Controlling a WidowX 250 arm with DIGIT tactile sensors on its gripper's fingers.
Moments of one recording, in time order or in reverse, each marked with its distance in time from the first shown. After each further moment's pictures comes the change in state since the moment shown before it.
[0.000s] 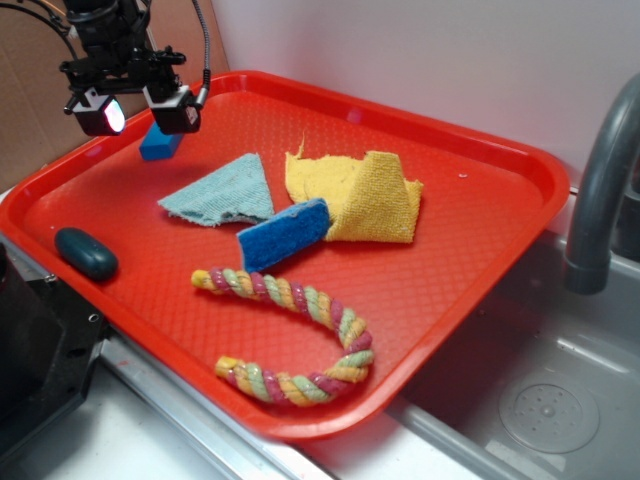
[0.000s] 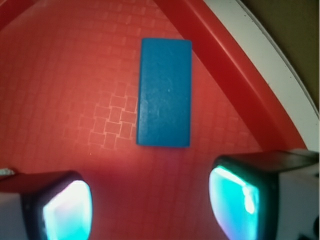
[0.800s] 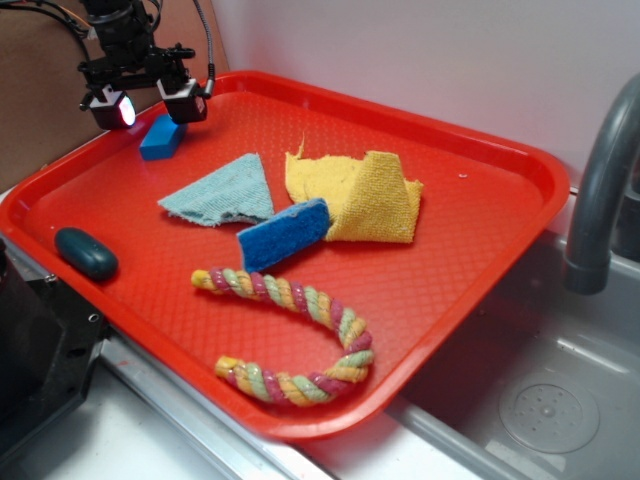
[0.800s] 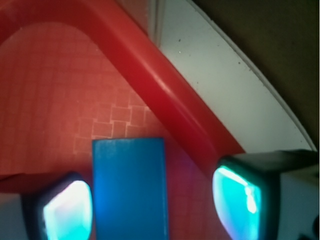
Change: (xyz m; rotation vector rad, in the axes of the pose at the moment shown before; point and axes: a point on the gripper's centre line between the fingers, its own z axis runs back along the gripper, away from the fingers) arm 0.044 0.015 -0.032 -0.015 0.020 0.079
